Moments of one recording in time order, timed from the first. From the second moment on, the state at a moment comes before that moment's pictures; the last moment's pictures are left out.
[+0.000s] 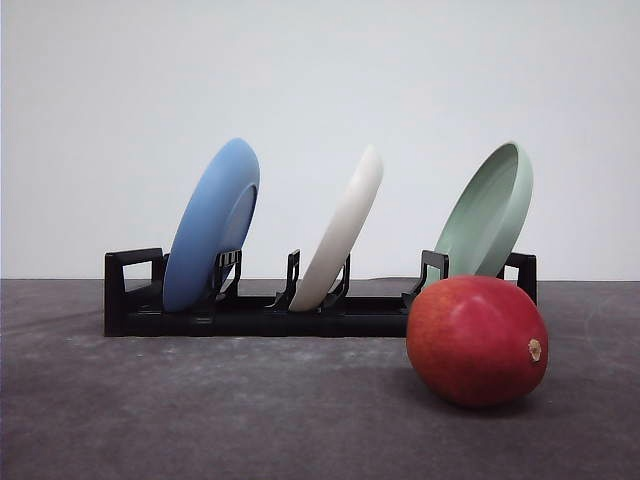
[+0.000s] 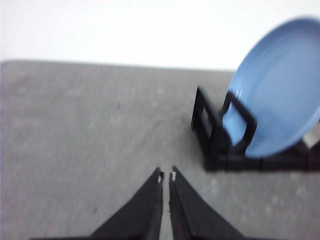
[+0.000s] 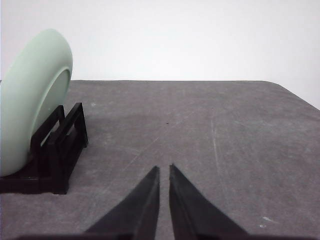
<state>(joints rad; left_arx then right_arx) 0.03 0.01 0.02 -0.09 0.13 -0.06 0.01 0.00 0.01 -0.05 0.07 0.03</state>
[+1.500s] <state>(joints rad) 0.03 0.33 0.54 -0.59 0.26 -0.29 0.01 0.31 0.53 -0.47 -0.25 0.18</state>
